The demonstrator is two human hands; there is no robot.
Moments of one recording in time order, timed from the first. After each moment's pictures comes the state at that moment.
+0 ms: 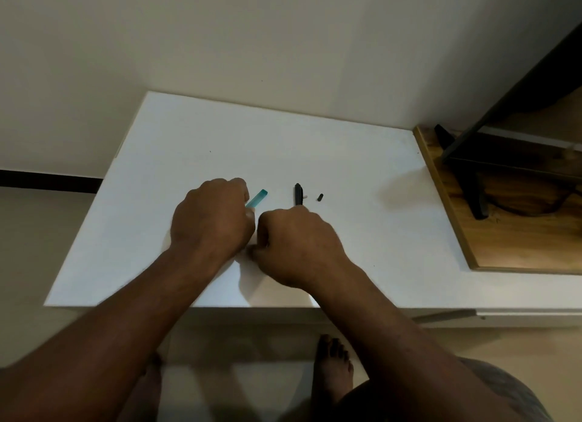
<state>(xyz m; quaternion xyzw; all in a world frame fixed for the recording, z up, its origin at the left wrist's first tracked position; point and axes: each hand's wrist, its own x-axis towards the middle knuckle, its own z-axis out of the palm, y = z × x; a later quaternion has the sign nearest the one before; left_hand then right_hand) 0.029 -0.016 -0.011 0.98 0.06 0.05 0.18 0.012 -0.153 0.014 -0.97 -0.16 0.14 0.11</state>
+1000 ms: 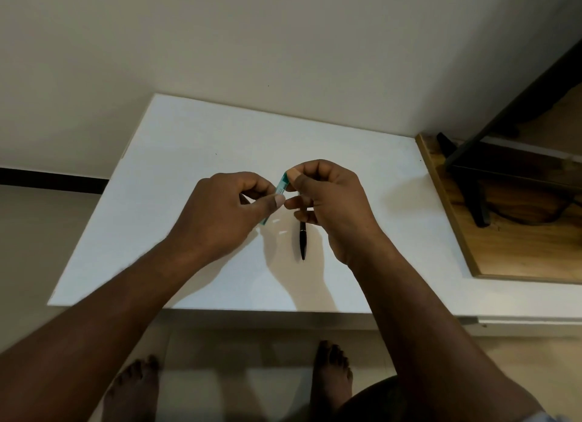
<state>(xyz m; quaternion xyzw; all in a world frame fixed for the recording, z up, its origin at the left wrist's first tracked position) 0.024 -0.002 0.002 0.89 -0.03 0.06 0.46 0.043 -0.176 0.038 -0.76 0.07 0.10 0.64</state>
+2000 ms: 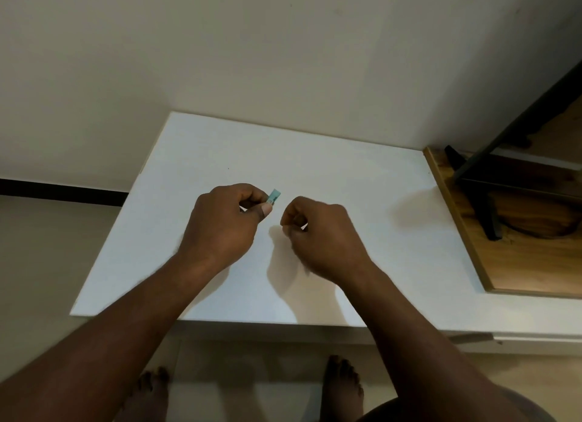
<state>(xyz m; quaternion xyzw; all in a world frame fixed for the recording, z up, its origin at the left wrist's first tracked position) 0.028 0.007 -0.005 0.89 0.06 0.07 0.45 0.033 -0.167 0.017 -0.95 -0.08 0.07 0.30</state>
